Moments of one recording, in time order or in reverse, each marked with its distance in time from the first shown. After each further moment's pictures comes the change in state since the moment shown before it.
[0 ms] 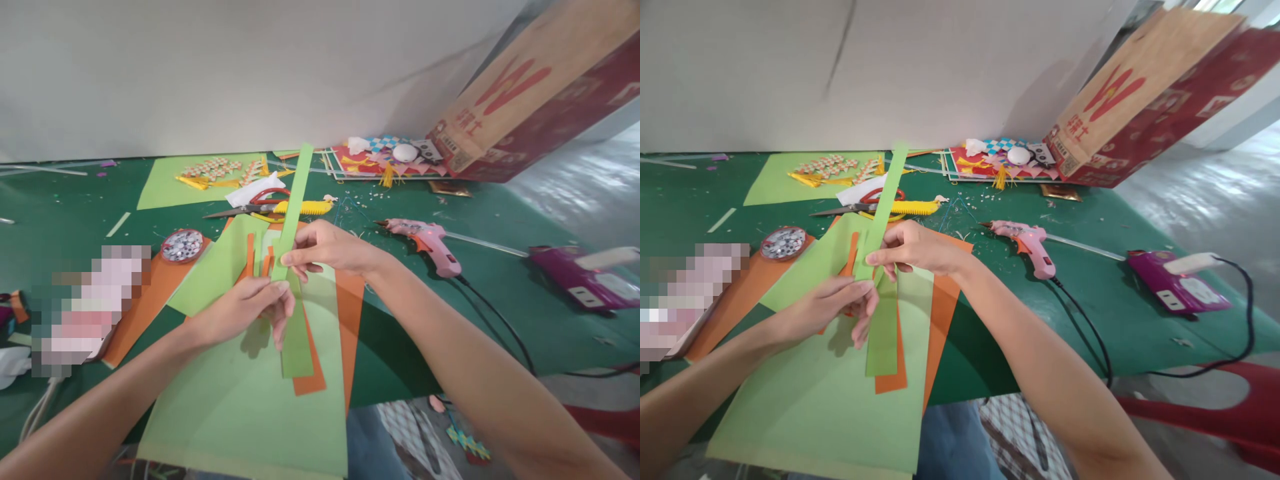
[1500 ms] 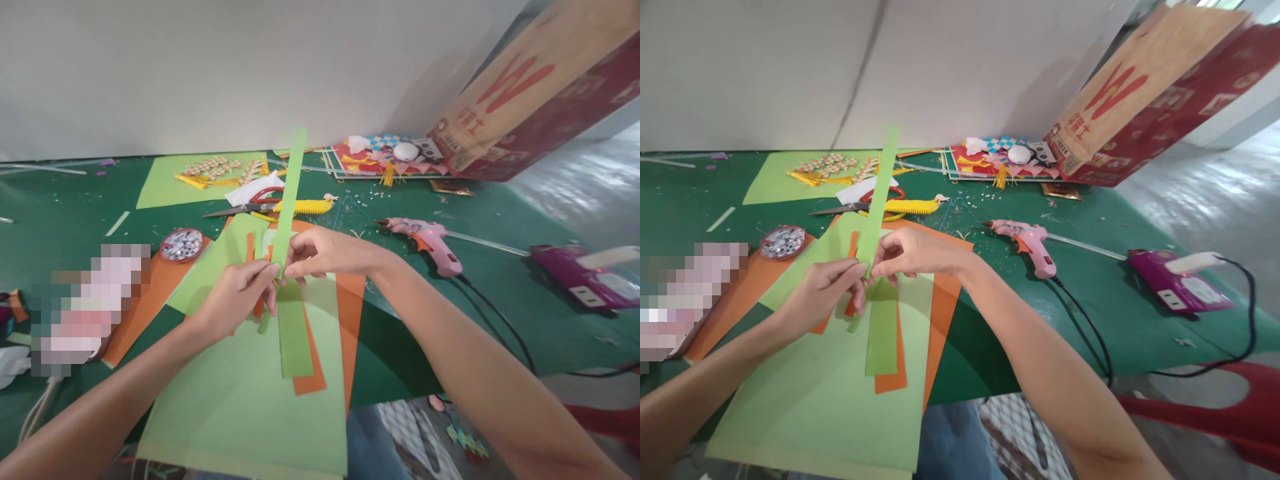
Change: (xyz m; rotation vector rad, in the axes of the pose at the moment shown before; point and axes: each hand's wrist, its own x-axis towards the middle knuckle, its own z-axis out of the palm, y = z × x) left_hand 0.004 -0.001 0.001 0.429 0.476 0.086; right_hand -0.004 -0.005 -0.003 -0.246 -0.103 0.108
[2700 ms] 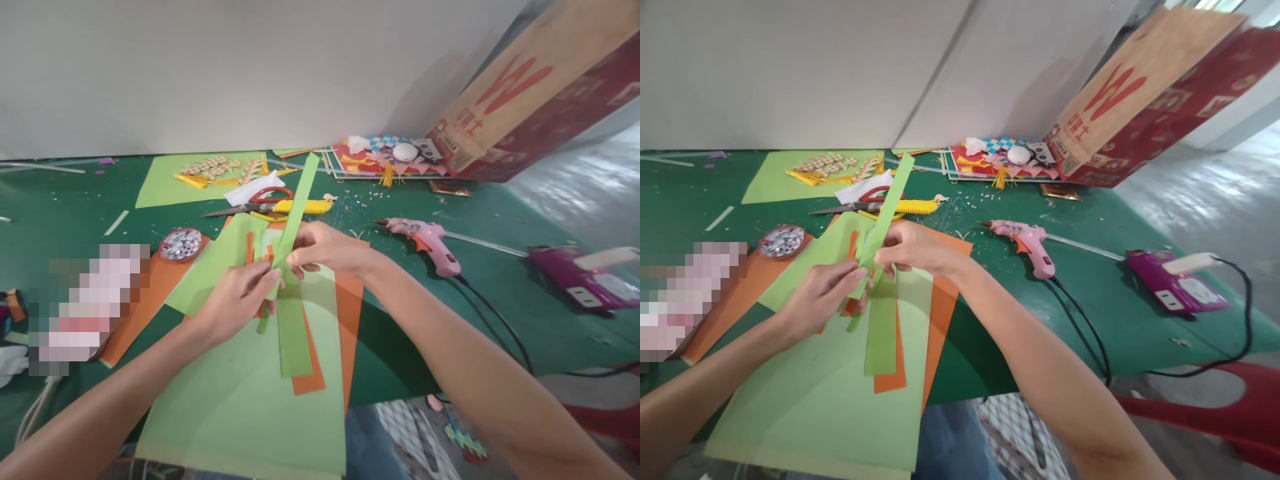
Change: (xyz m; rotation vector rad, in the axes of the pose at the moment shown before) left_hand -0.003 -0.002 0.002 0.020 -0.009 0.048; right_hand 0.007 0.007 0.008 0.252 0.115 -0.121
